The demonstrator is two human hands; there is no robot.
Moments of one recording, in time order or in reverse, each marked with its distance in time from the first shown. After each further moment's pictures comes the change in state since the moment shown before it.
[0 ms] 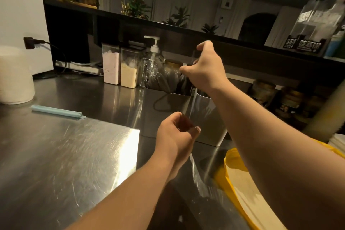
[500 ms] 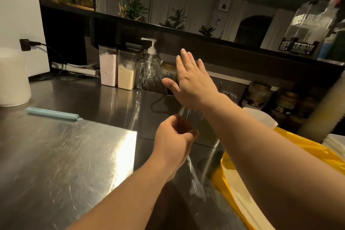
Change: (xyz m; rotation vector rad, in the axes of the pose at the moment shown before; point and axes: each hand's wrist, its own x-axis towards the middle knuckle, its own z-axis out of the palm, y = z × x) left_hand -0.002 0.001 0.000 -0.083 -0.069 0.015; right_hand -0.010 0.017 0.017 -0.698 -0.310 -0.305
